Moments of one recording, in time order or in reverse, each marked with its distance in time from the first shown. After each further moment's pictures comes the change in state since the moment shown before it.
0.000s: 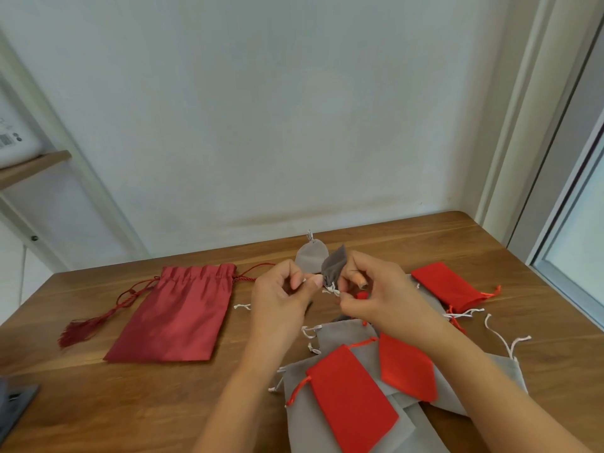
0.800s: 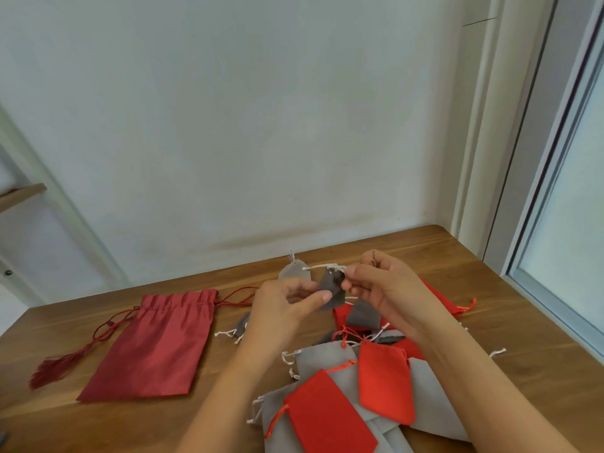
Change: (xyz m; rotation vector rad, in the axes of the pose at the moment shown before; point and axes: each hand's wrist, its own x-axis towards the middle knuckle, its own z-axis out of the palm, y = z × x) left_hand 0.028 -0.002 0.020 0.132 -0.236 0.007; right_hand 0.015 0.010 -0.039 0.813 0.161 0.378
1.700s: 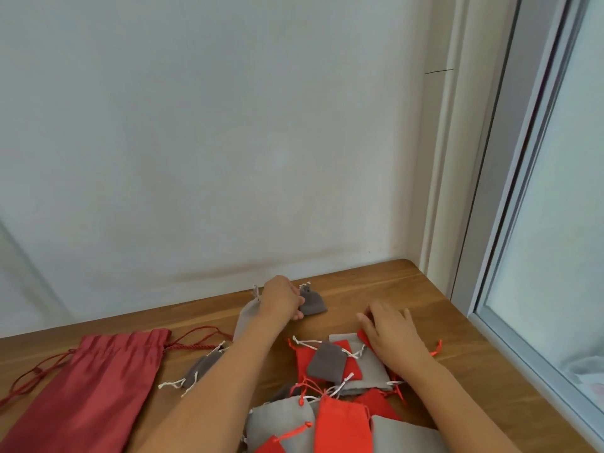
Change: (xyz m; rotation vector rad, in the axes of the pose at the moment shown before) left_hand 0.153 -0.045 0.072 0.401 -0.024 -0.515; right_hand 0.041 0.039 -0.109 -1.520 0.224 0.021
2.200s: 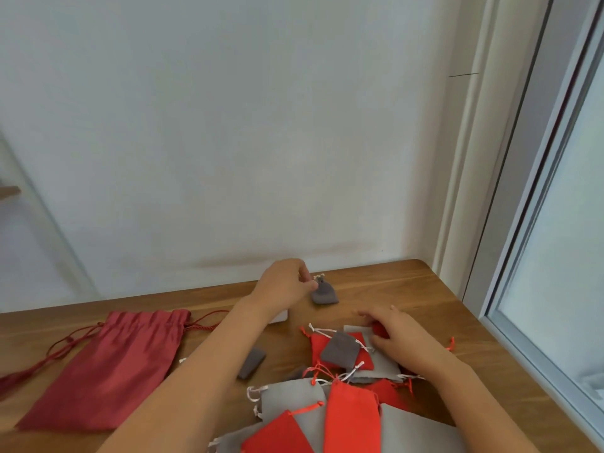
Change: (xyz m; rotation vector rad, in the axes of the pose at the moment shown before) left_hand -0.055 -0.003 -0.052 0.251 0.045 0.457; right_hand -0.017 -0.010 -0.023 0.074 -0.208 -0.191
